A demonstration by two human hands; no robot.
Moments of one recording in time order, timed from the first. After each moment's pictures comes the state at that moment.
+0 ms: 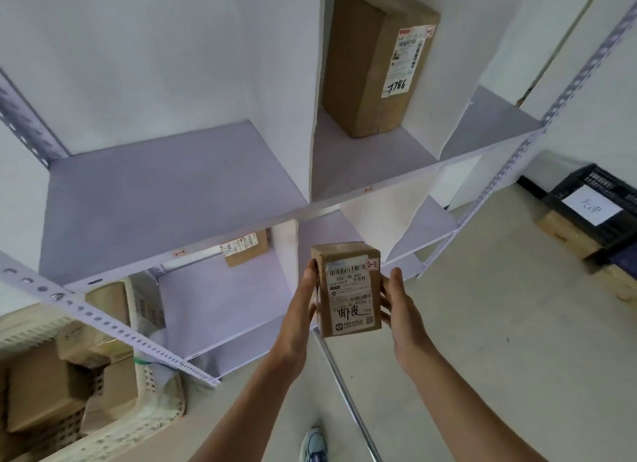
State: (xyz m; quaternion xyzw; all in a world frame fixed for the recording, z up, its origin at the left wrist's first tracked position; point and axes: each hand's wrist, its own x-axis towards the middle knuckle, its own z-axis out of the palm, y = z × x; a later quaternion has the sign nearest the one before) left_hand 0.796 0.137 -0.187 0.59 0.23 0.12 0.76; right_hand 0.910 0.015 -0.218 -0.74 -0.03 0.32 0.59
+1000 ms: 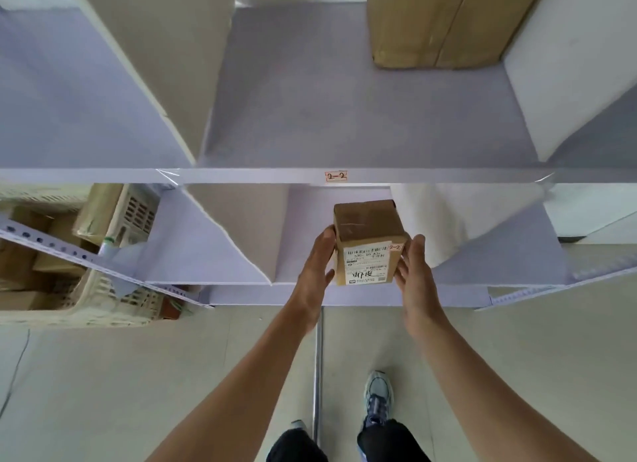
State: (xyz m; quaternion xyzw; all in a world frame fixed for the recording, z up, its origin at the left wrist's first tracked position) left_hand 1.058 0.130 -0.358 0.50 0.45 0.22 0.71; right_hand 1.202 0.057 -0.382 -0.69 -0.16 0.45 0.55
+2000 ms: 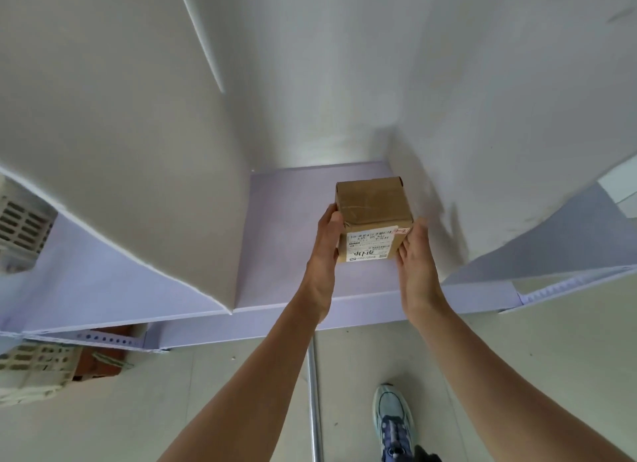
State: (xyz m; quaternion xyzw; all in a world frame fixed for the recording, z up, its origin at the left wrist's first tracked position) left_hand 1.122 0.196 -0.576 0.54 0.36 0.27 0.71; right_hand 1.237 0.119 -0.582 -0.63 -0.17 0.39 0.65
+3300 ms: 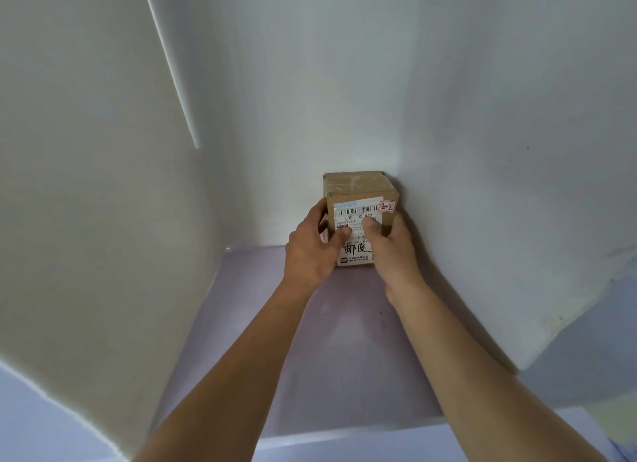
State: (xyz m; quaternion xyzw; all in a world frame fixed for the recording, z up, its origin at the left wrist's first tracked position) left_hand 1.219 0.345 -0.640 0.75 0.36 0.37 0.41; right_hand 1.338 0.276 -0.649 -0.63 -0.29 0.22 0.69
